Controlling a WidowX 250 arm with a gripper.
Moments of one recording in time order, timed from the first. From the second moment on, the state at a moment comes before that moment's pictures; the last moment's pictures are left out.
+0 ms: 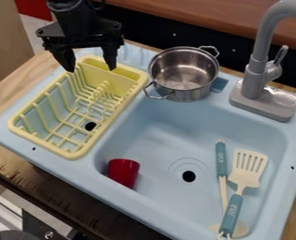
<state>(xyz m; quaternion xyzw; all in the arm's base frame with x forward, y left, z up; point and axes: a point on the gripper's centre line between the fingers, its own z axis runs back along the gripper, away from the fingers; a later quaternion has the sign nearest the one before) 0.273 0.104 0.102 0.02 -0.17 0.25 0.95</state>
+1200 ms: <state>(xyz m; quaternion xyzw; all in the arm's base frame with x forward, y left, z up) 0.215 0.031 0.086 0.01 -0.13 0.18 0.98</state>
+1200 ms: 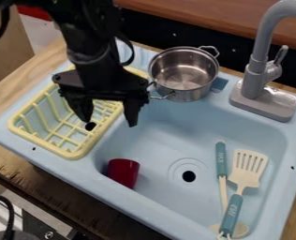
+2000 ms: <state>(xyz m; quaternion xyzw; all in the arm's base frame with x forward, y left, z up) 0.206 0.003 0.044 0.04 -0.13 0.15 0.98</state>
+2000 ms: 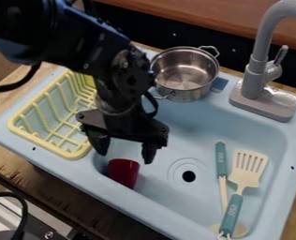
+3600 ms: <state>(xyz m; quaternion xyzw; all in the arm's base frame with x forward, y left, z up) 0.206 0.007 -0.005 0.10 -0.10 0.18 0.97</state>
